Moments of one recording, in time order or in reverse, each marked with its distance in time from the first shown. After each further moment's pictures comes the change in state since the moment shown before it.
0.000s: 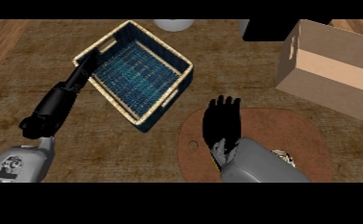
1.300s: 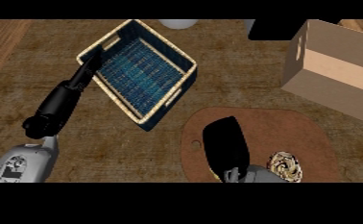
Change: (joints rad) left arm -0.011 -0.037 0.012 -0.026 -0.027 -0.030 0.024; right arm 0.151 -0.043 0.018 -0.243 0.324 0.106 -0.344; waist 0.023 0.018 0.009
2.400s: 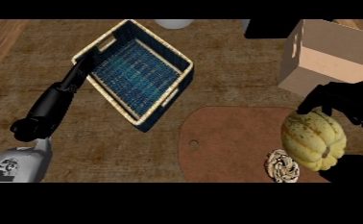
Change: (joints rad) left arm 0.024 0.010 0.036 -0.006 0.007 -0.014 -0.016; right arm 0.222 -0.368 -0.757 -0.467 -0.518 -0.490 -0.781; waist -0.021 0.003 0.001
